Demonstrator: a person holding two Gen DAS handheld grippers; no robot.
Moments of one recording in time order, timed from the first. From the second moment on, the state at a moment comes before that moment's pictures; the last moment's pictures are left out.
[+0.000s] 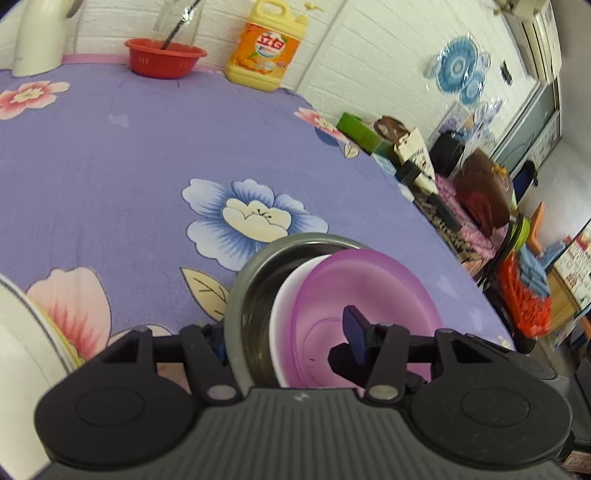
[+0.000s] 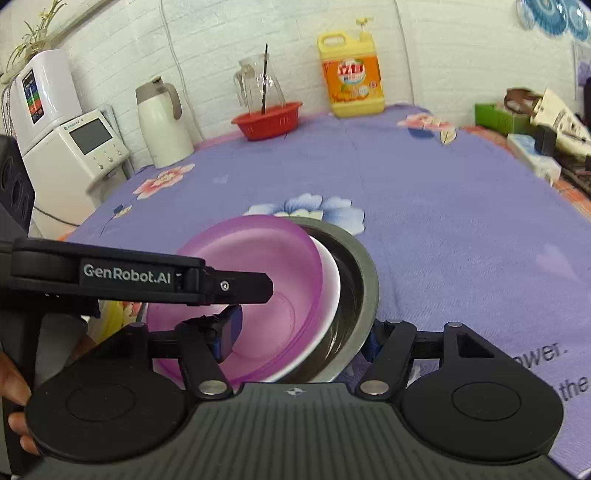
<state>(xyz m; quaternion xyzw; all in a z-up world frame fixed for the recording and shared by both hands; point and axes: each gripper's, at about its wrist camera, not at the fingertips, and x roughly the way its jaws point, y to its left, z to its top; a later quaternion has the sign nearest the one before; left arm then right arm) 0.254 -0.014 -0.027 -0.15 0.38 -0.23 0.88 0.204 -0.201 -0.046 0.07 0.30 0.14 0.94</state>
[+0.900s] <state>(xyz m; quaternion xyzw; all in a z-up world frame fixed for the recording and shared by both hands) 0.163 0.165 -0.002 -0.17 0.32 -0.03 0.93 0.185 -0.031 -0.019 0.02 0.29 0.34 0.90</state>
